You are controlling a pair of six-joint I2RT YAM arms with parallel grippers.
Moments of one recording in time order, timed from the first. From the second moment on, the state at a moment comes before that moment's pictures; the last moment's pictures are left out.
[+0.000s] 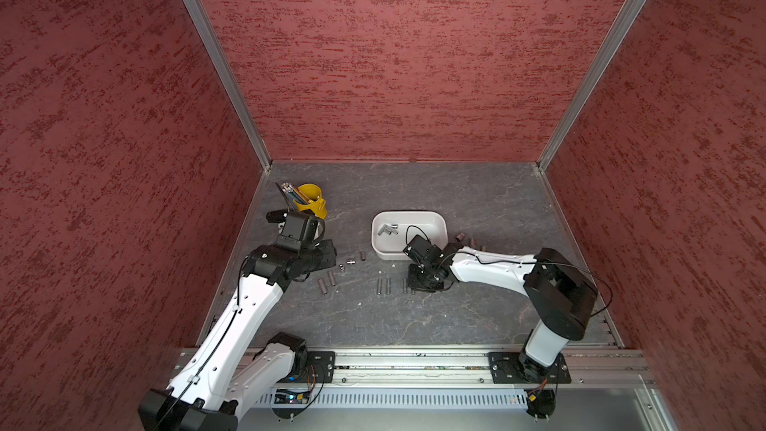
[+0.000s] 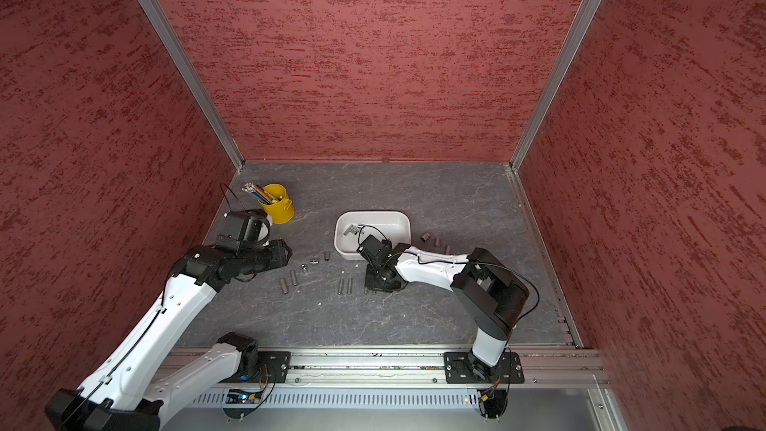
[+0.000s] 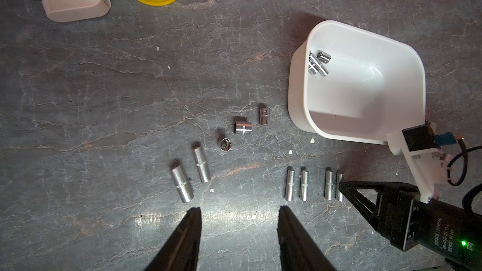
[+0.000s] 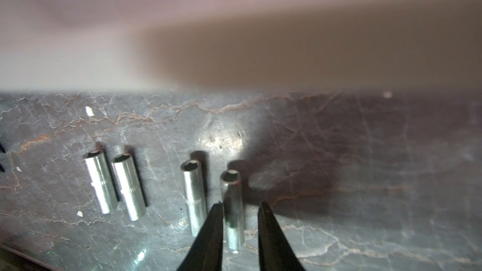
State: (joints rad) left arm -0.28 0.94 0.94 -0.98 0.02 -0.47; right arm 0.89 1.73 1.02 -0.54 -0.09 0.98
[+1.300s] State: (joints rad) left arm -0.60 2.06 1.75 -0.98 -0.09 -0.64; right arm 0.50 1.27 0.72 -0.54 -0.05 0.62
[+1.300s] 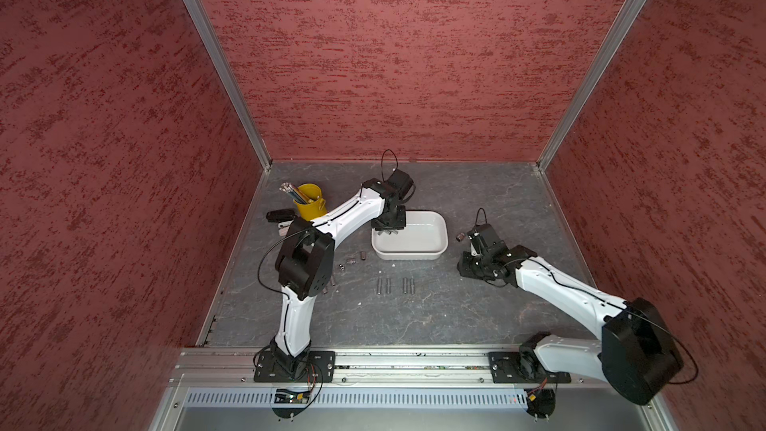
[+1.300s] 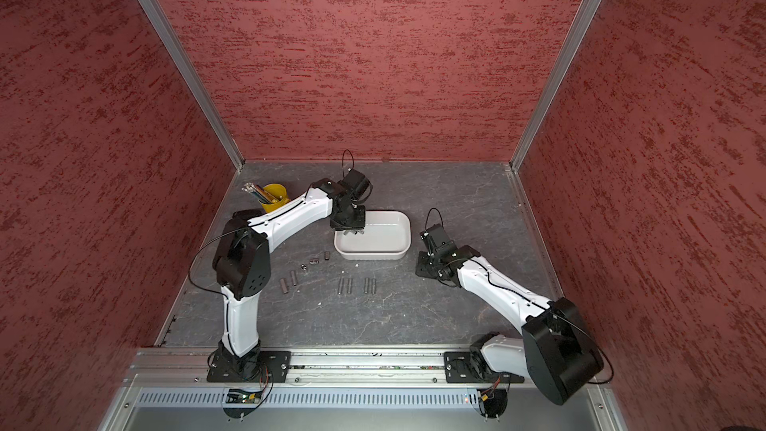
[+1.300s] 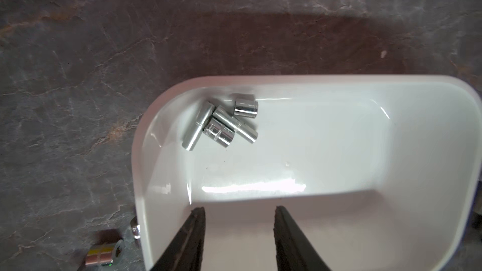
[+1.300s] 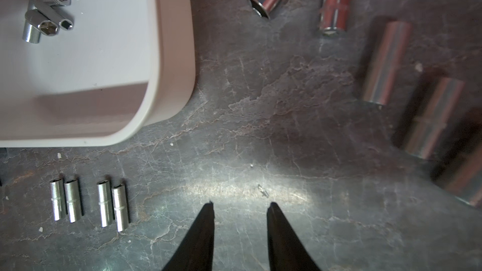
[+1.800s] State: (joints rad) left arm -0.58 2.18 1.80 -0.99 -0.18 -0.87; right arm 0.49 1.31 0.72 -0.50 -0.11 0.61
